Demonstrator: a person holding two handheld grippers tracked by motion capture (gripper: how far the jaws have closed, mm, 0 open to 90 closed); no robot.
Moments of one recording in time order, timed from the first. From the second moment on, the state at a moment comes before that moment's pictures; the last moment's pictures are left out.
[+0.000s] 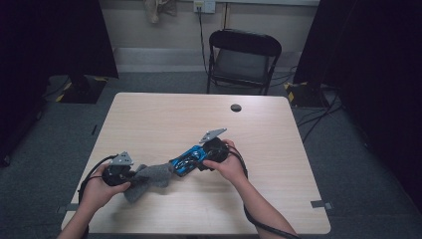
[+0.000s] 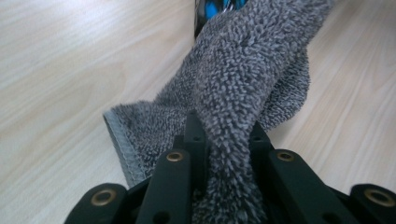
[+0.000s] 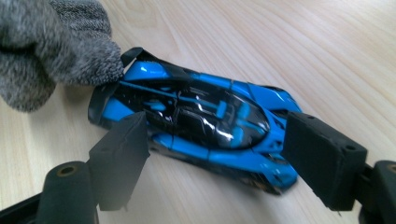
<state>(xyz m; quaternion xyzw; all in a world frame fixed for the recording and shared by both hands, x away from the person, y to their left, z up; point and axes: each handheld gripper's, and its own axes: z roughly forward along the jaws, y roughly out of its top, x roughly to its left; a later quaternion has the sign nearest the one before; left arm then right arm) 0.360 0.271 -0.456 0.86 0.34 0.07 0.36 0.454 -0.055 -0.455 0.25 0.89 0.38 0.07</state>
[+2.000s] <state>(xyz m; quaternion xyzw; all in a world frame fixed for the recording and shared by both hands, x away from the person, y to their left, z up) 0.378 0.200 -0.471 0.89 0.34 0.06 0.30 0.460 -0.009 -0.481 0.24 0.88 0.39 0.08</state>
